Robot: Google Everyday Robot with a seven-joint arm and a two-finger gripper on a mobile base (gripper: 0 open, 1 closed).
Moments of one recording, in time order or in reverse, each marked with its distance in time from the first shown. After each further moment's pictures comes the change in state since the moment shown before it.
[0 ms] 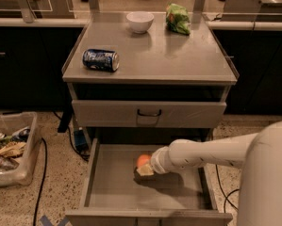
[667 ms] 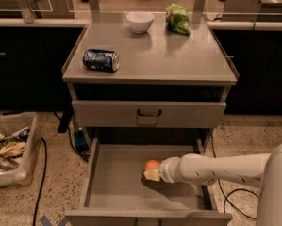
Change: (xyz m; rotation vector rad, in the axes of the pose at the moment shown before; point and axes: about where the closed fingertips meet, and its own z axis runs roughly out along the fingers) arm 0.039 -0.015 0.017 0.042 -0.090 0.216
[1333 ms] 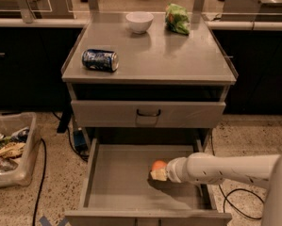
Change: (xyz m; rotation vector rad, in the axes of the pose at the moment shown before) arm 0.019 -0.024 -0.021 0.027 0.035 0.078
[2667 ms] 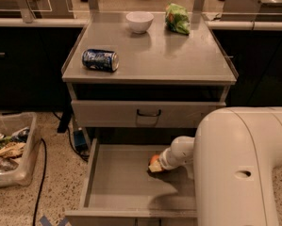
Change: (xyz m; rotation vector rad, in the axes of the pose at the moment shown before) arm -0.018 -0.032 0.056 0.051 0.178 -0.096
